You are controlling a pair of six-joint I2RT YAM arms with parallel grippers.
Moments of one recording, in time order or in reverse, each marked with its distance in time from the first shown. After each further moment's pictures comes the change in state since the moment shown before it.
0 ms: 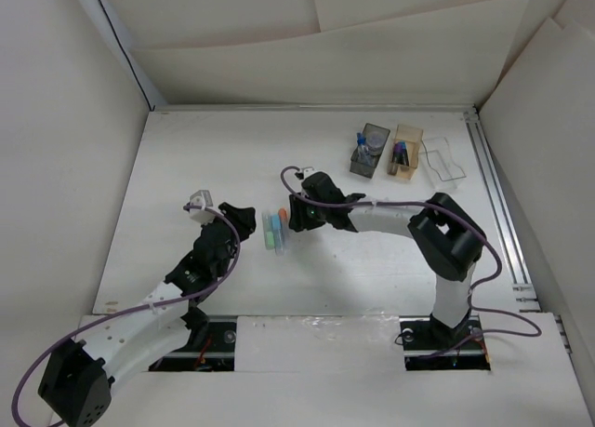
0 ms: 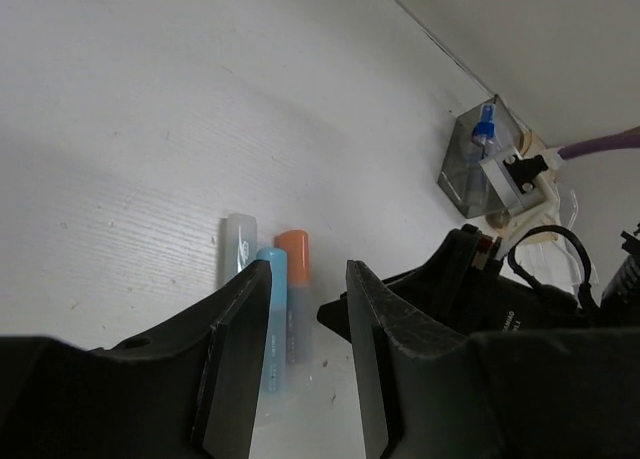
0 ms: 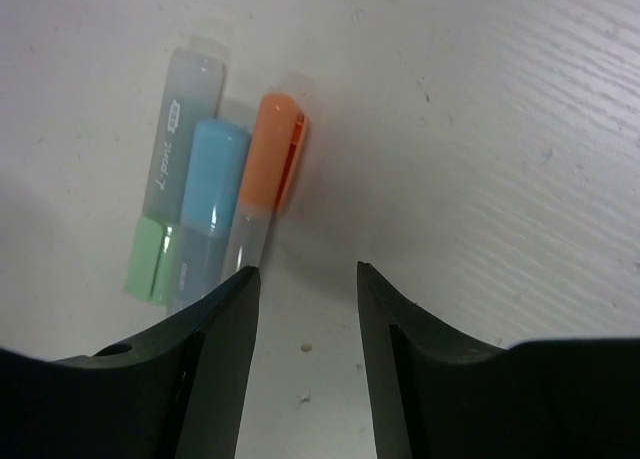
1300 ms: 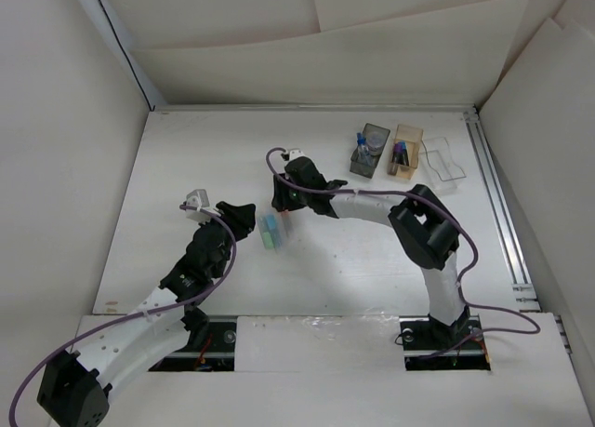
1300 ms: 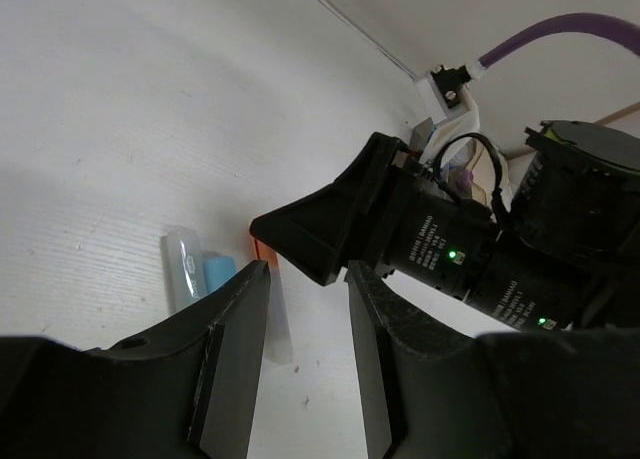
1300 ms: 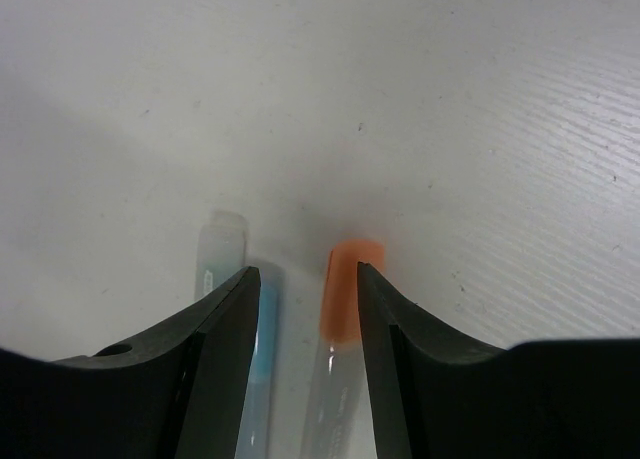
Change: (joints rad) left arm 0.000 -0.076 -0.001 0.028 0.035 0.040; right arm 0.008 0.181 0.279 0.017 0.076 0.034
